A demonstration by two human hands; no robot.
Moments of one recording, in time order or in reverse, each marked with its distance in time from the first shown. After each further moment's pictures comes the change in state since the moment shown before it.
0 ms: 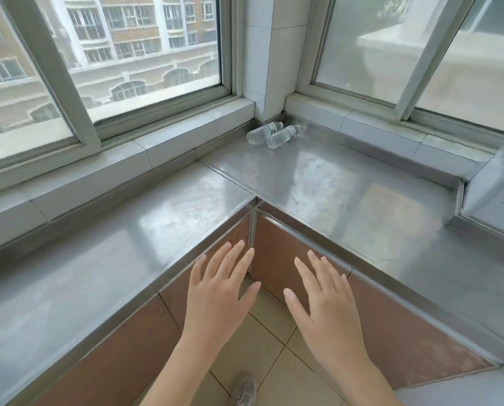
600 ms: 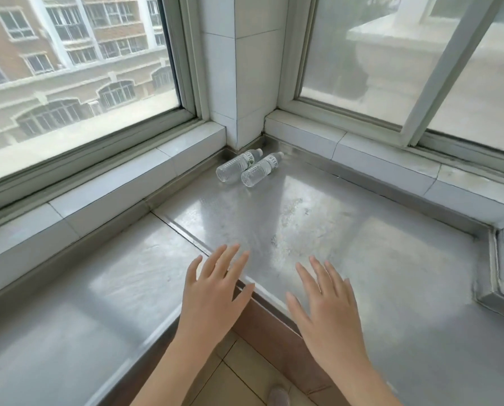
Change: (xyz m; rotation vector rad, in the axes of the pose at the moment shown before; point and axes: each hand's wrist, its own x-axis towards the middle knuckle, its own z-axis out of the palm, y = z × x) left_hand 0.275 -0.001 0.138 0.006 -0.051 0.045; right_hand 0.275 0.117 0.010 -0.045 -0.022 0.068
